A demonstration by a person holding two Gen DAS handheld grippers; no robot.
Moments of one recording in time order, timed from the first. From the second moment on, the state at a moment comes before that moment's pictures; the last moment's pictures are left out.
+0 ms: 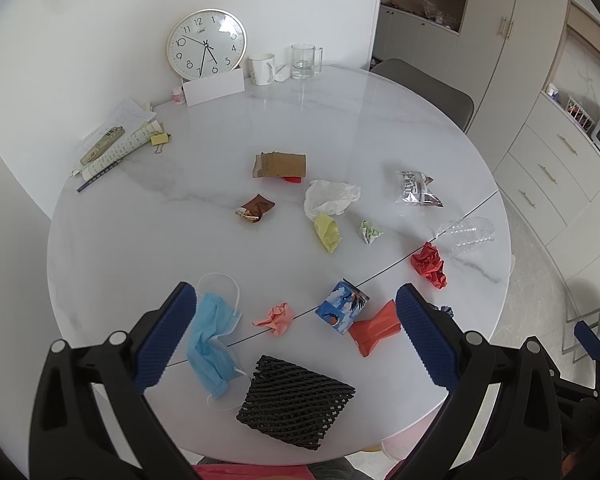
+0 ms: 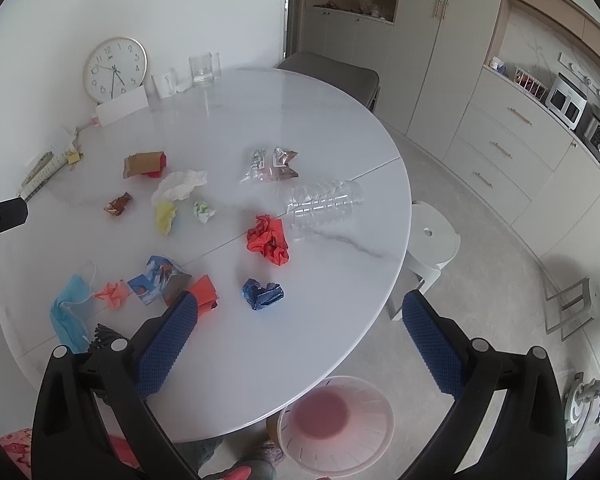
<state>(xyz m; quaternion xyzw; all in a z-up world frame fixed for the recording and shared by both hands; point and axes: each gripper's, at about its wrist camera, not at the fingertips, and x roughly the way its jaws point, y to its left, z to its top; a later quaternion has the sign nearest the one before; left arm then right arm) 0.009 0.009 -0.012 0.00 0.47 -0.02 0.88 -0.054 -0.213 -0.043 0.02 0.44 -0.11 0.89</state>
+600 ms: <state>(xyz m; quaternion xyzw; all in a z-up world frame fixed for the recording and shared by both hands) 0.021 0.020 -0.023 0.00 0.47 -0.04 0.88 -0.049 -0.208 -0.049 0.04 0.45 -0.10 0.89</state>
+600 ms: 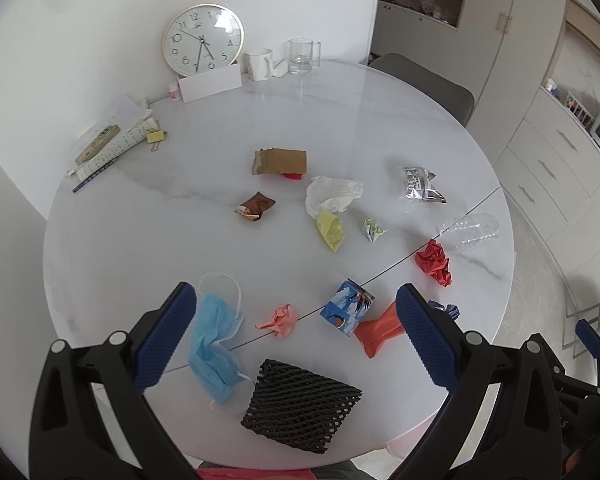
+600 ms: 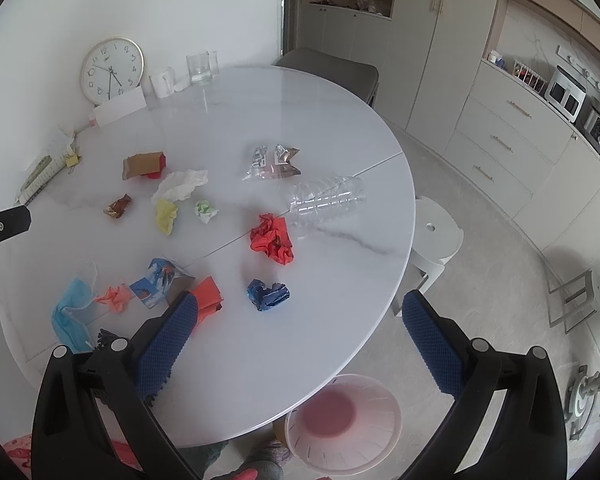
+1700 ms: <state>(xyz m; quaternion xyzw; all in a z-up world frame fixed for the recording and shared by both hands) 0.089 0.030 -0.215 0.23 0.52 -0.32 0.76 -0.031 -0.167 -0.168 0.14 0.53 -0.12 0.83</state>
